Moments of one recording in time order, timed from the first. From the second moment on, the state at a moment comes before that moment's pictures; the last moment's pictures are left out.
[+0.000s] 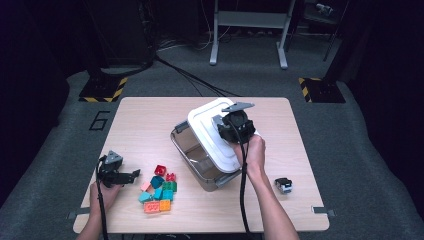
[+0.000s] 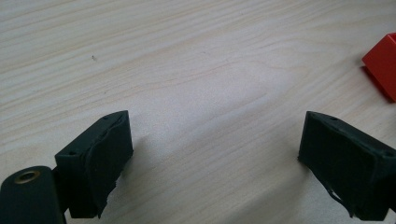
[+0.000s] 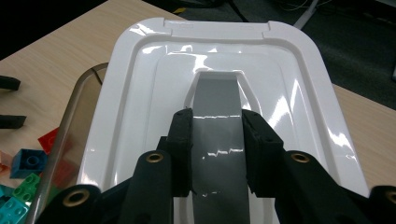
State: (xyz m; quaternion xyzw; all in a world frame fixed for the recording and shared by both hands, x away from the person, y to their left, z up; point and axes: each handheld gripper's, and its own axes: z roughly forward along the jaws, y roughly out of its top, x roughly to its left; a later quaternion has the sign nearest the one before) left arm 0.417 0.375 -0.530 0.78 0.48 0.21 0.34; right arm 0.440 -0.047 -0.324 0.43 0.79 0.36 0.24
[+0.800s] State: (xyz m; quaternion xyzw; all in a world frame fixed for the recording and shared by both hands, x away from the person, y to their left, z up) left arm 0.417 0.375 -0.530 0.78 0.48 0.21 0.34; right arm 0.454 -0.115 -0.322 0.48 0.76 0.35 0.27
